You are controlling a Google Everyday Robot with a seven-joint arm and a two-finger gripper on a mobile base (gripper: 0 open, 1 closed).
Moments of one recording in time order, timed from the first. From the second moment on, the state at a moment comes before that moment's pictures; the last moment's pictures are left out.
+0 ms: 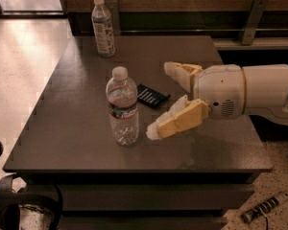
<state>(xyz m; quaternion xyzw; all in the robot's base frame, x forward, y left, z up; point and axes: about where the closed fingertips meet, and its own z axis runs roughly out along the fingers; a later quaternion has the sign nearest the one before) 0.434 -0.027 0.955 -0.48 0.62 0.39 0.48</state>
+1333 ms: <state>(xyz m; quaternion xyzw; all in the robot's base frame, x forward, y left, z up) 0.454 0.013 0.928 -0.47 0.57 0.43 0.53</state>
